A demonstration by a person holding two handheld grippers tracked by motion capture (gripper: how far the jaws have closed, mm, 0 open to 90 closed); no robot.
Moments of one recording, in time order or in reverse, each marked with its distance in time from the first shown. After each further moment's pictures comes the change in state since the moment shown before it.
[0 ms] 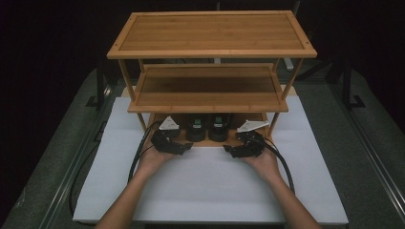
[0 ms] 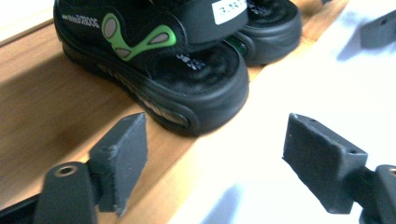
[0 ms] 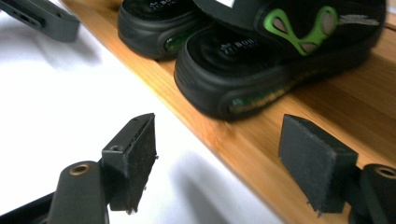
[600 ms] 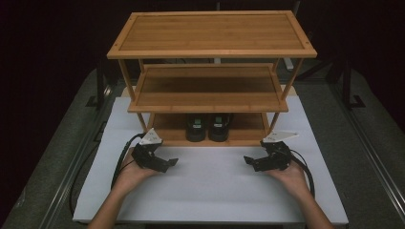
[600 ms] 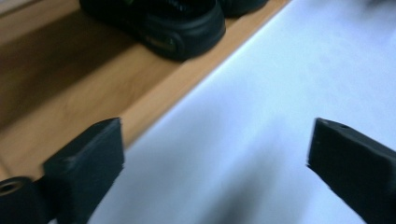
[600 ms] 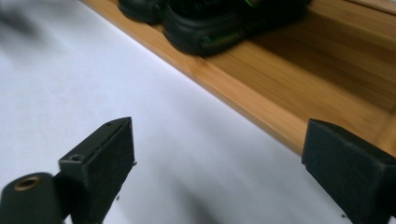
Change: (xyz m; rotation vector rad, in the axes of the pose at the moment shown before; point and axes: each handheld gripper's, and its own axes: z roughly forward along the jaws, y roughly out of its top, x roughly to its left) left arm -0.015 -0.040 -0.059 0.023 0.011 -0.007; right arm -0.006 -0.039 -0.065 0.005 -0.044 0.051
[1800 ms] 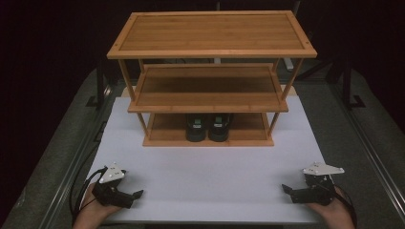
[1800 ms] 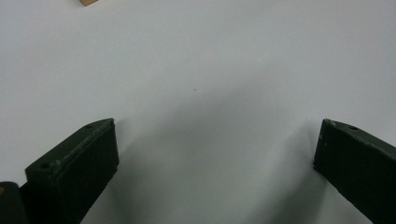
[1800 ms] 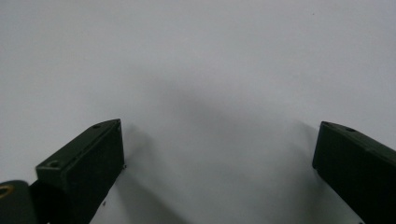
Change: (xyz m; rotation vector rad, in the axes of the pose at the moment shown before) left arm -0.009 -0.108 -0.070 0.076 0.117 -0.066; right arm -0.016 -0.103 -0.076 0.100 -0.183 0.085
